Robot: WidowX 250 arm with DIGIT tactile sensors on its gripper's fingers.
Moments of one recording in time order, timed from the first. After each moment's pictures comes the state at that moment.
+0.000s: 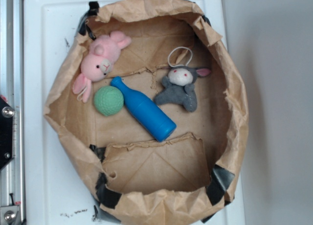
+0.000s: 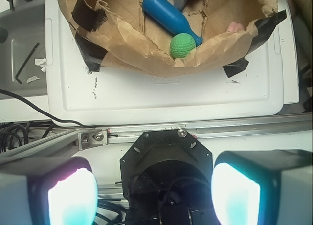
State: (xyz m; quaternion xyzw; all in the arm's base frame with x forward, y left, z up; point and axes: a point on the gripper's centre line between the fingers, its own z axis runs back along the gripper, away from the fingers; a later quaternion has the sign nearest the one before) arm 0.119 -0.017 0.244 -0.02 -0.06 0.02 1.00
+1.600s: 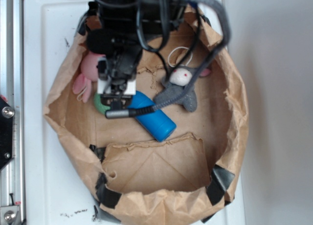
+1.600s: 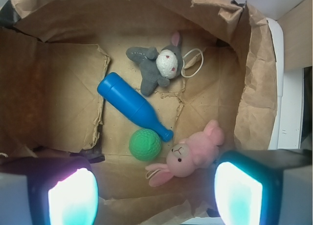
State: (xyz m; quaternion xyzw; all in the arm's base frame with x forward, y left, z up) arm 0.256 0.080 0.192 -0.01 -0.07 0.00 1.00
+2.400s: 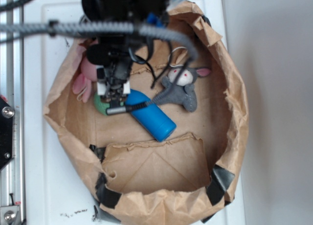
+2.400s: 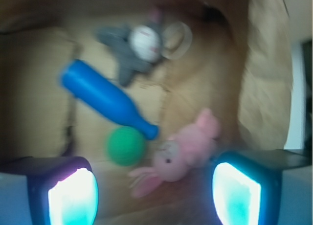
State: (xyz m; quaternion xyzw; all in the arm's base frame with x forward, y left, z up) arm 0.254 0.077 0.142 0.05 -0.06 0.02 1.00
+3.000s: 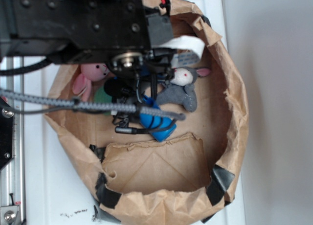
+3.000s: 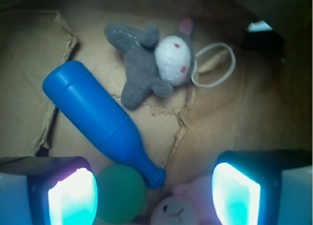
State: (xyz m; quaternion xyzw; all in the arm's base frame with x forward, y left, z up) arm 0.278 0.060 0.111 0.07 -0.11 -0.11 0.99
